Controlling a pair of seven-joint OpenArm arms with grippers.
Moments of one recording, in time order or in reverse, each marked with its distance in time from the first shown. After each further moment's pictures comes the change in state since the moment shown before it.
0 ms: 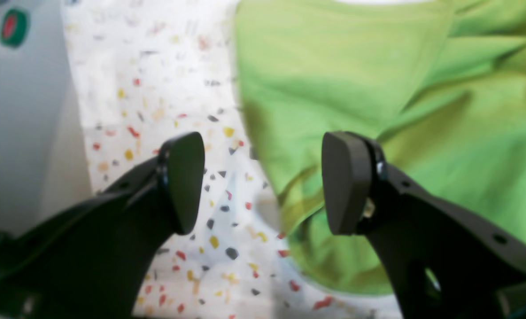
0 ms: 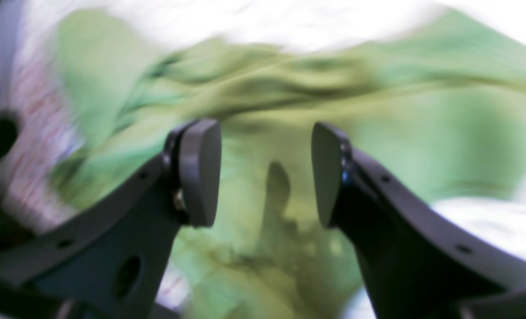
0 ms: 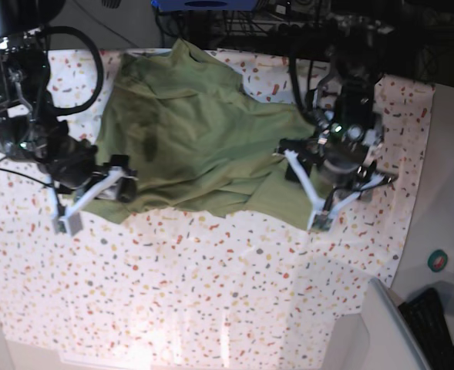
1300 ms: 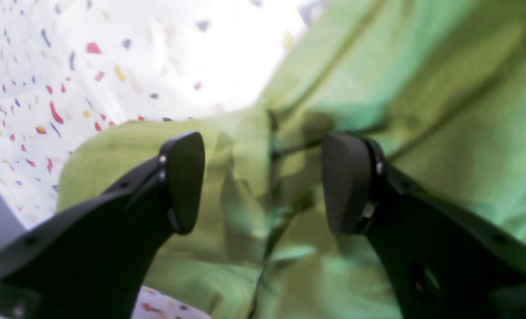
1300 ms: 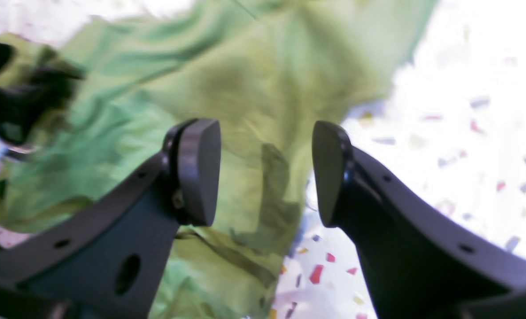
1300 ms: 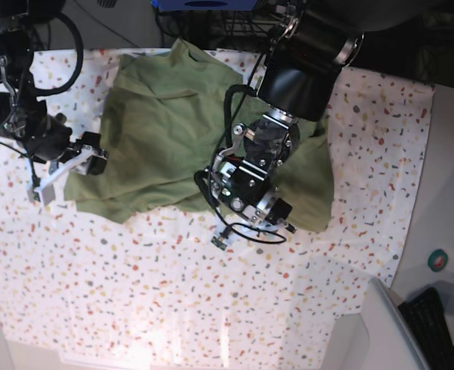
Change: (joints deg) left arm -20.7 10.7 11.3 -42.6 10.3 -0.1 -8.0; right arm -5.8 0.7 6.4 -3.9 0.2 0.1 -0.3
